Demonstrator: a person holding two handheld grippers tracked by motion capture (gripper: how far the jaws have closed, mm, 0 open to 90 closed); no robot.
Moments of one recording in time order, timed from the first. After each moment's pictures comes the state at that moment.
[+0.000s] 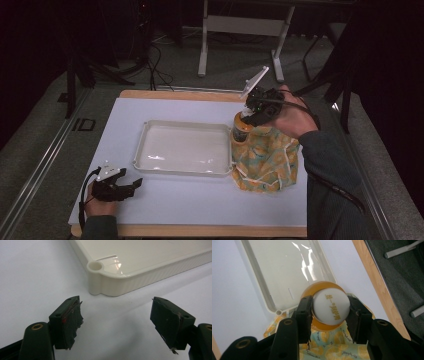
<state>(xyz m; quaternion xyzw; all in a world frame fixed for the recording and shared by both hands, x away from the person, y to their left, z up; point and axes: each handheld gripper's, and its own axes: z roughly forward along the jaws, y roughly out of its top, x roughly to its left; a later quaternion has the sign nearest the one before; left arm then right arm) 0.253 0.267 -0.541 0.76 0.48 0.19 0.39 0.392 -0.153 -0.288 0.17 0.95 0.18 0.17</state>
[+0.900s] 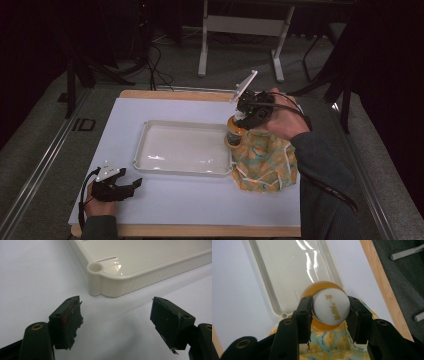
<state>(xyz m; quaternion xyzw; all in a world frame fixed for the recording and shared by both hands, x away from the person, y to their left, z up) 0.251 0.268 -0.541 0.76 0.48 0.19 0.40 0.389 -0.135 -0.296 0.15 0.96 0.18 0.16</state>
